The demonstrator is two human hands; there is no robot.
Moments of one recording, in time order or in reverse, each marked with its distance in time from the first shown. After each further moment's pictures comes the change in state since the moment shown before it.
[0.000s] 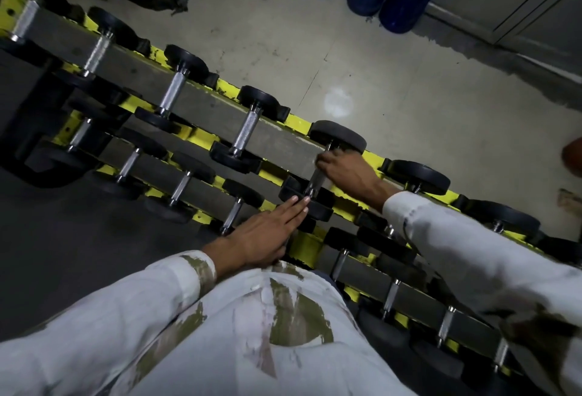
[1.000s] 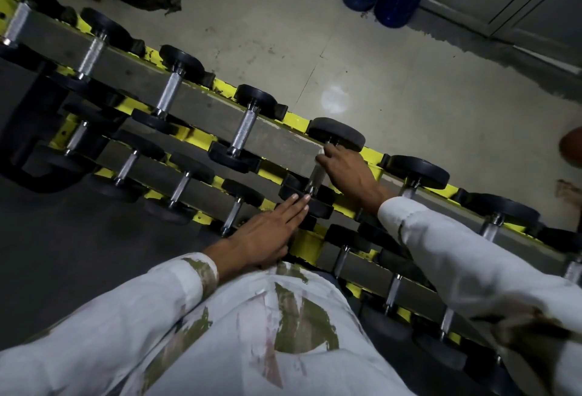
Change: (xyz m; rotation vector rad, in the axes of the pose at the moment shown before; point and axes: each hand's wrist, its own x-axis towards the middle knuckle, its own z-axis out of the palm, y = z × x) left_hand 0.002 0.000 0.005 0.010 0.026 0.020; right_hand -0.005 -0.015 -0.006 0.134 0.014 0.220
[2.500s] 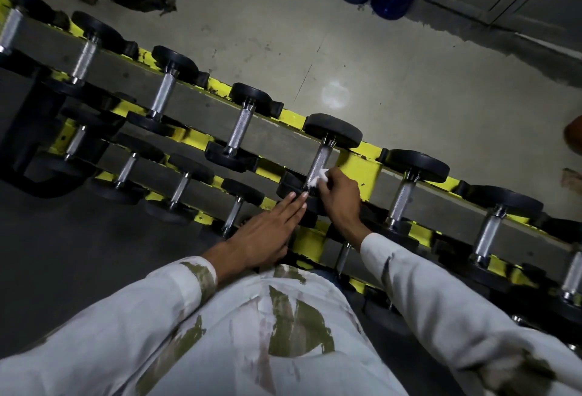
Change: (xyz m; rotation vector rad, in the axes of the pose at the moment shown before) left_hand 0.000 0.005 0.001 0.024 0.013 -0.006; right_hand -0.037 -0.054 0.061 0.826 0.353 0.648
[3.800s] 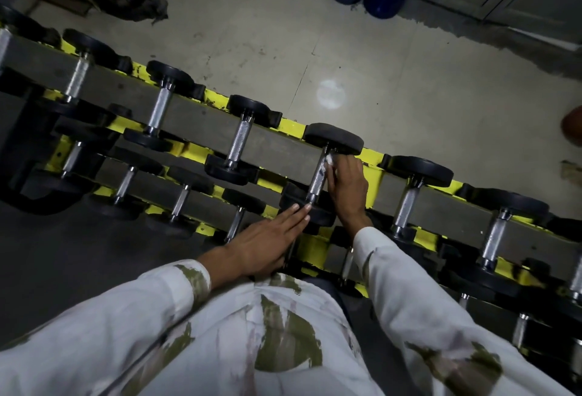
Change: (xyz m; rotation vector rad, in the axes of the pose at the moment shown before) left_hand 0.002 -0.024 -0.013 -0.002 -0.093 0.111; right_hand 0.040 0.005 0.005 -0.282 0.202 -0.156
